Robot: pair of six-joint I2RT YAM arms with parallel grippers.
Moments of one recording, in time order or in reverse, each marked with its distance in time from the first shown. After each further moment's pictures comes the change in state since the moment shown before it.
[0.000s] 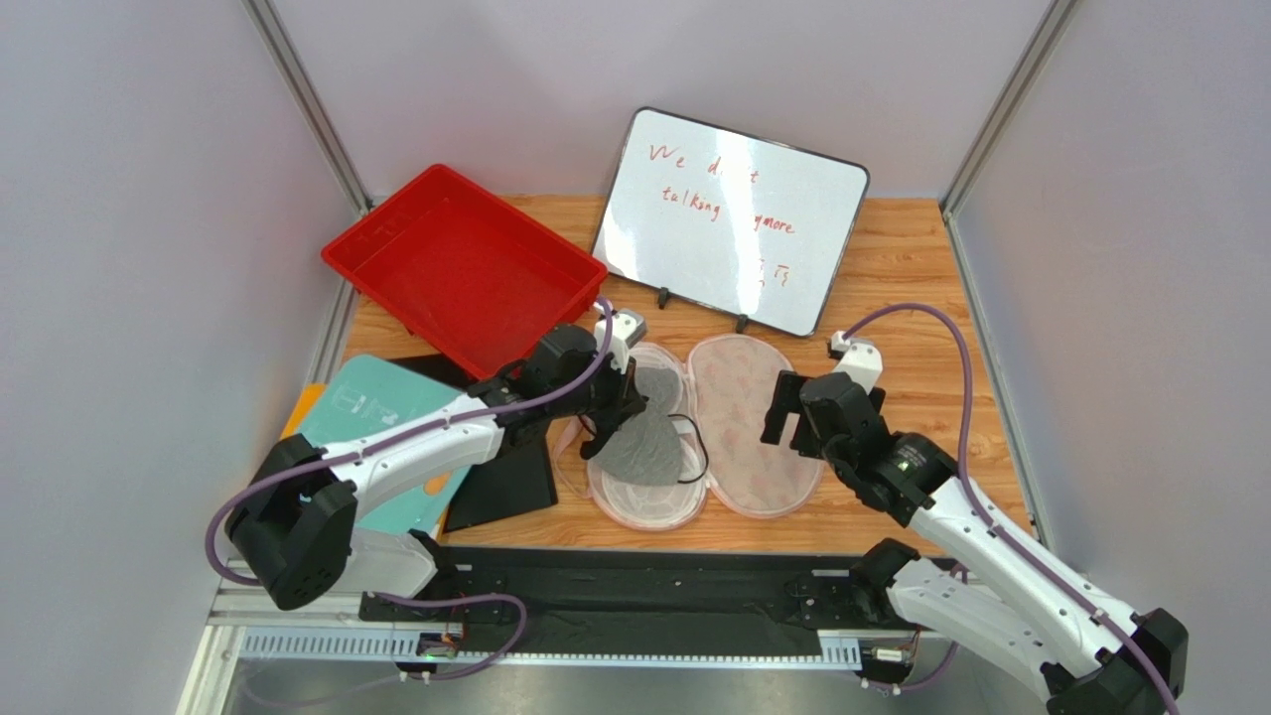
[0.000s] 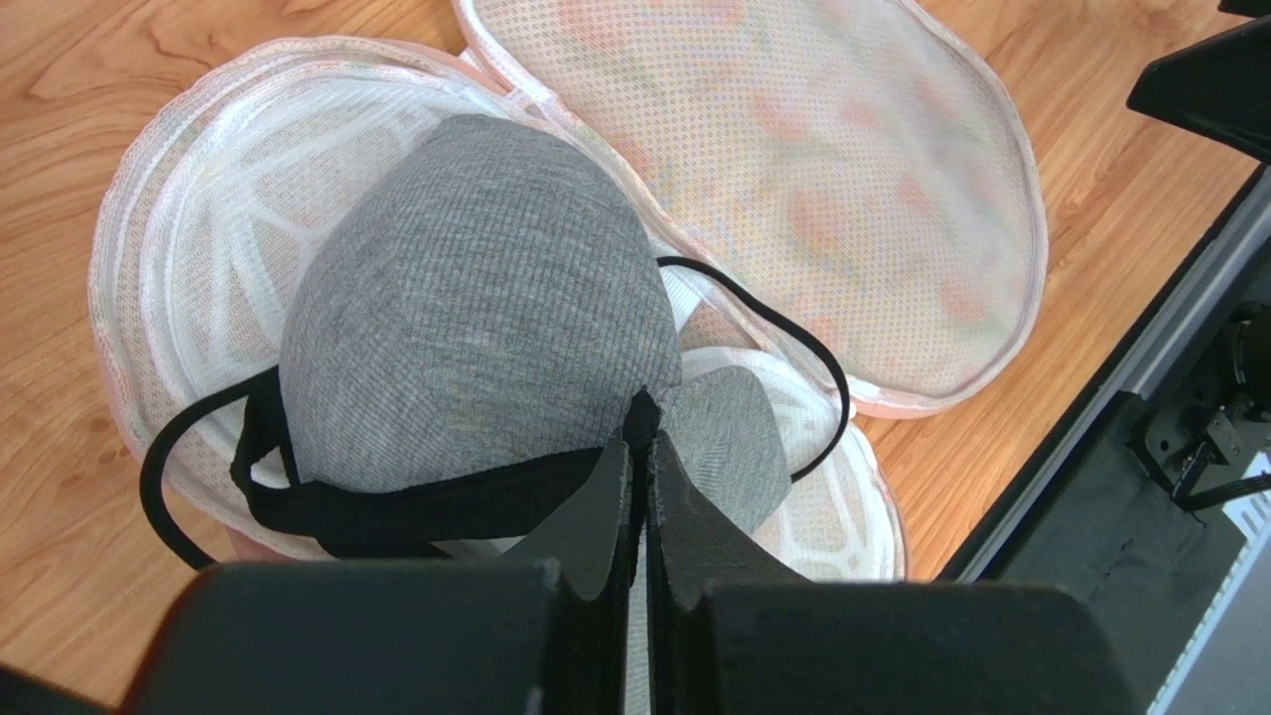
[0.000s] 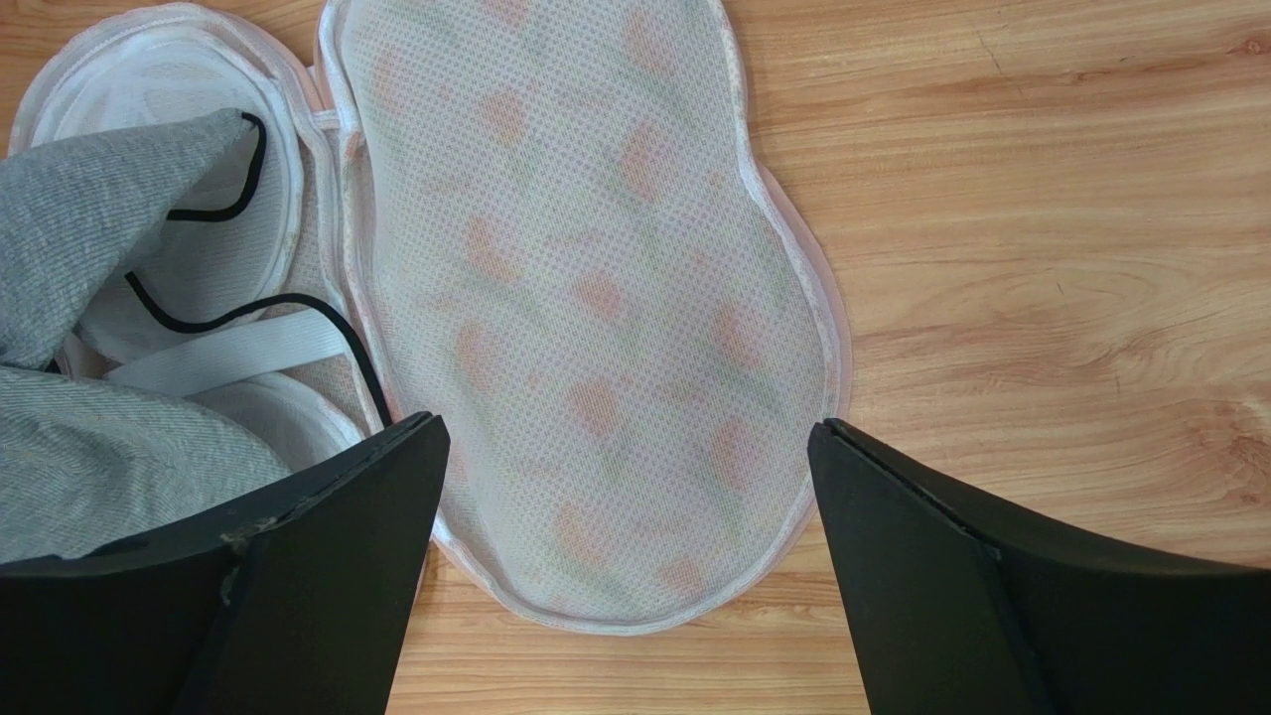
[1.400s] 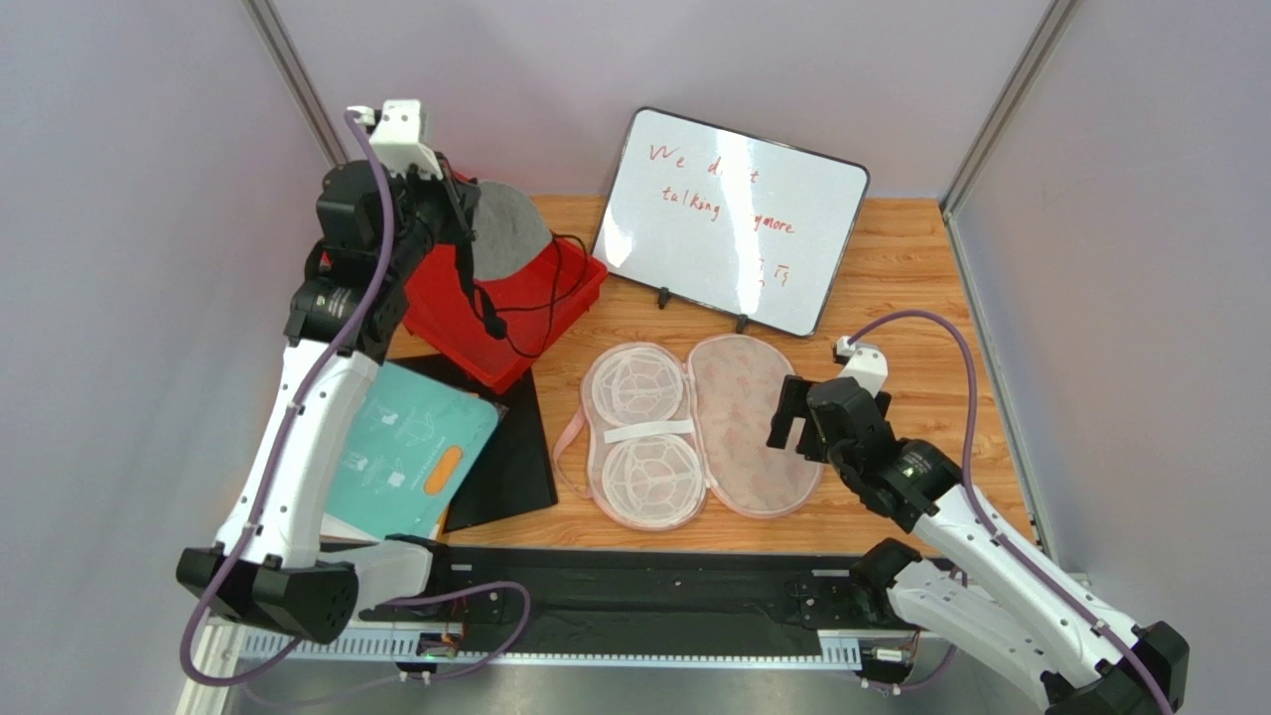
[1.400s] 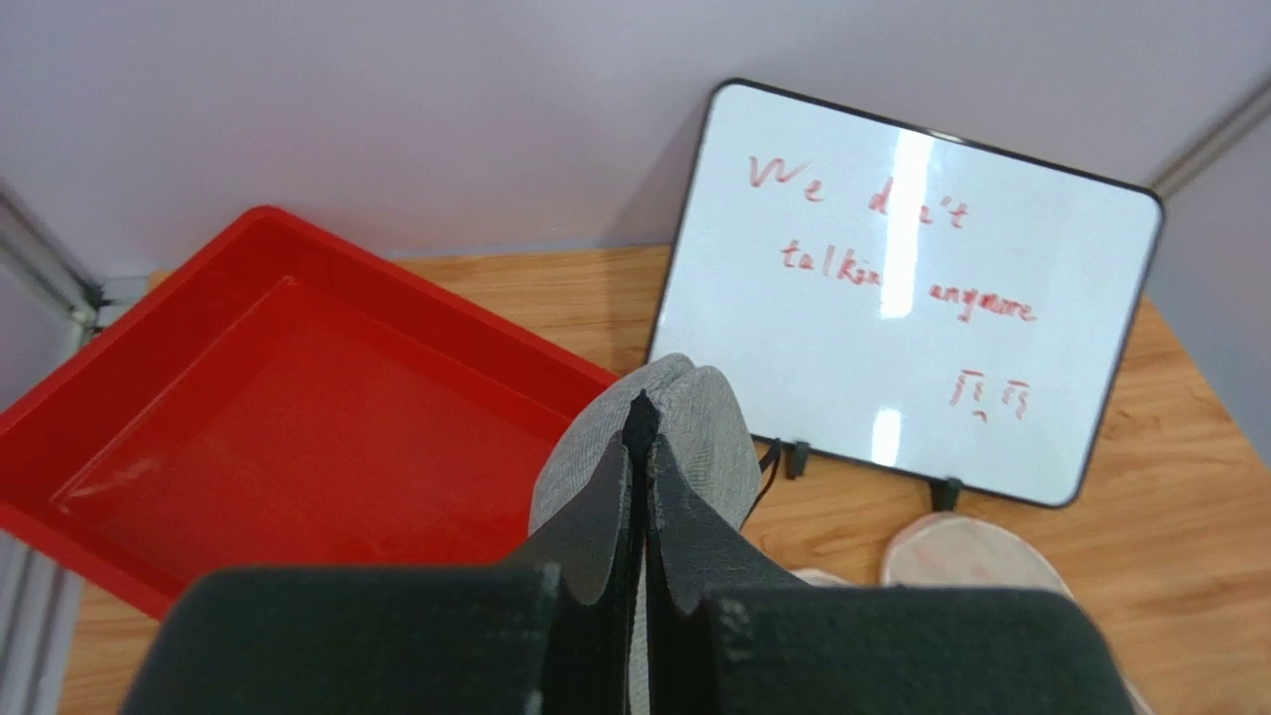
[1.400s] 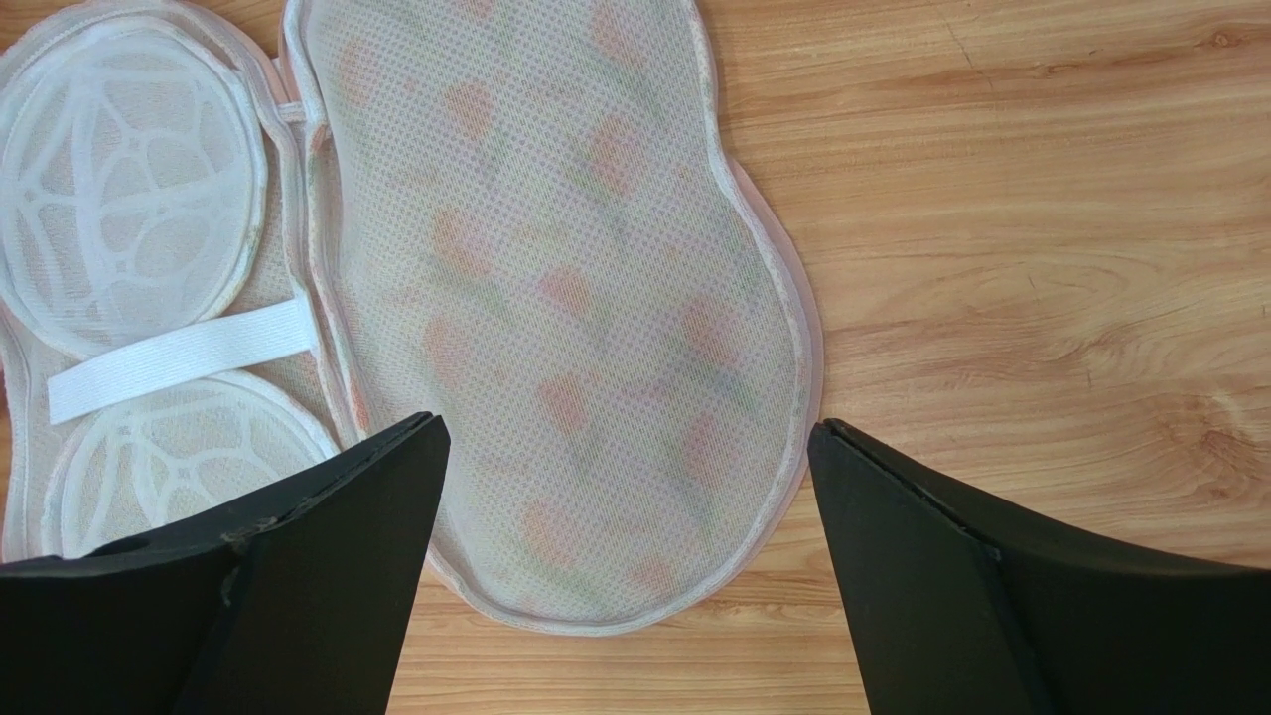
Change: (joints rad) left arm 0.535 -0.147 0.683 -0.376 -0.140 0.086; right arm -0.027 -0.036 -0.033 0.000 -0.010 -0.029
